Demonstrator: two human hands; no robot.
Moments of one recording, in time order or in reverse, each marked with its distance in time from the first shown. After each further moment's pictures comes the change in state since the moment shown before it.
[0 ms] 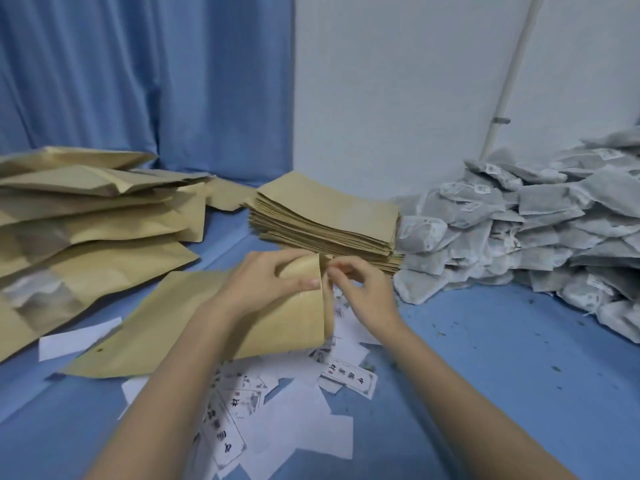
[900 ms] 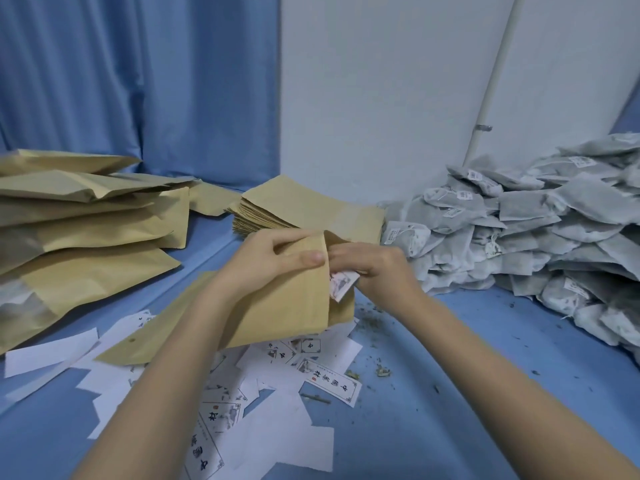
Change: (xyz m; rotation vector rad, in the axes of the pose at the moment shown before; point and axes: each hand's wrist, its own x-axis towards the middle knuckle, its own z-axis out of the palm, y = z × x) left_hand 0.016 0.042 -0.011 -0.334 -0.042 0.146; right_hand 0.014 -0.037 -0.060 -0.340 -0.205 -0.565
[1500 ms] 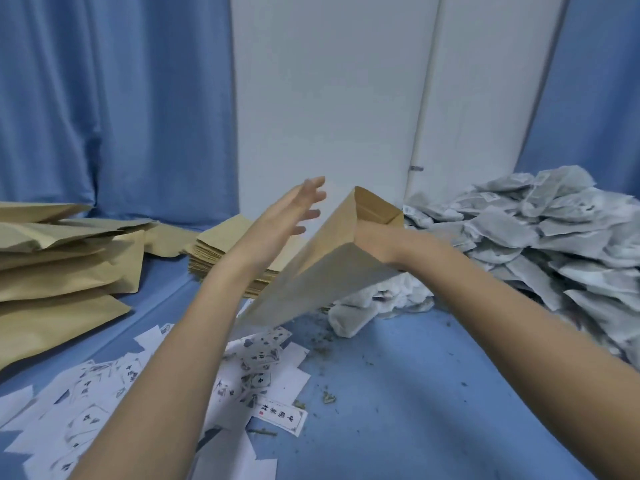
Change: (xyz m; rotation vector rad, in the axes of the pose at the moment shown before) left_hand 0.038 0.115 0.033 -0.220 -0.038 0.208; right_hand 0.041 -0.052 -0.131 -0.241 -0.587 0.423
